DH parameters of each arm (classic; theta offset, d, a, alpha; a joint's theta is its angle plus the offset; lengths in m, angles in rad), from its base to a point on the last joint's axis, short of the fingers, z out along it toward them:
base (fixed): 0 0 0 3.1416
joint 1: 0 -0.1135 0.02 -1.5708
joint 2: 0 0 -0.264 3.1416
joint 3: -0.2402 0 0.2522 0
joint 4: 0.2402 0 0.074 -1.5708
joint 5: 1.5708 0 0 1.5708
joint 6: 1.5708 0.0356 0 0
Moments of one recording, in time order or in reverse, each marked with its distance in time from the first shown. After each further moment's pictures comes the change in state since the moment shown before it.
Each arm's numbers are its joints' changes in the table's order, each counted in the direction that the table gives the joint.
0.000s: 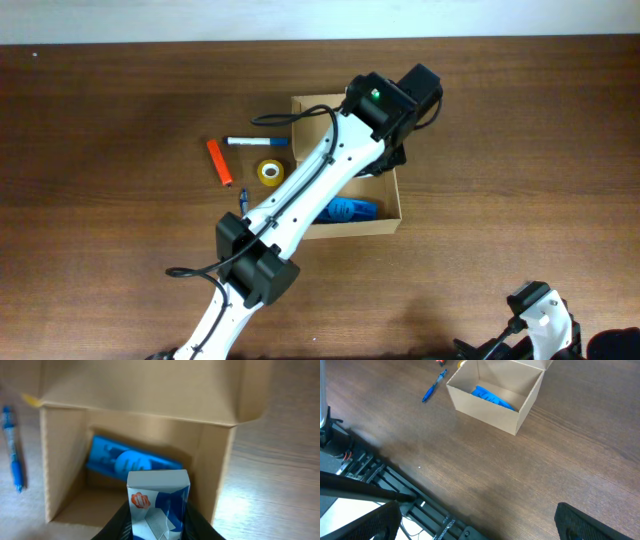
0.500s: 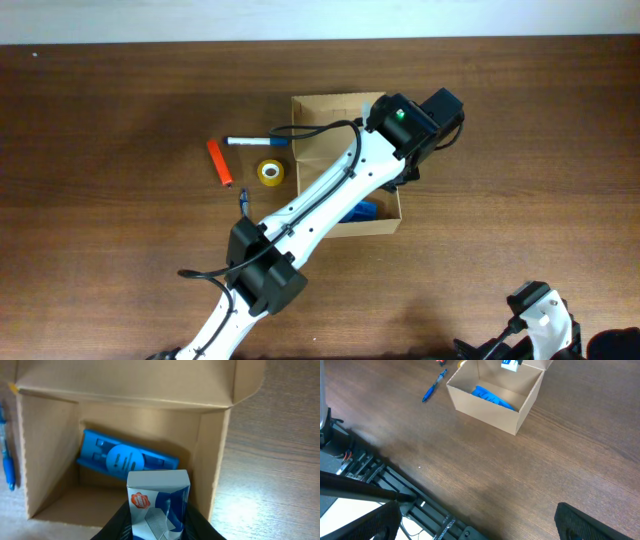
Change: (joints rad) left arm 0.070 0.000 0.080 -0.074 -0.051 -0.023; right arm 0.000 0.000 0.000 0.000 0.000 0.000
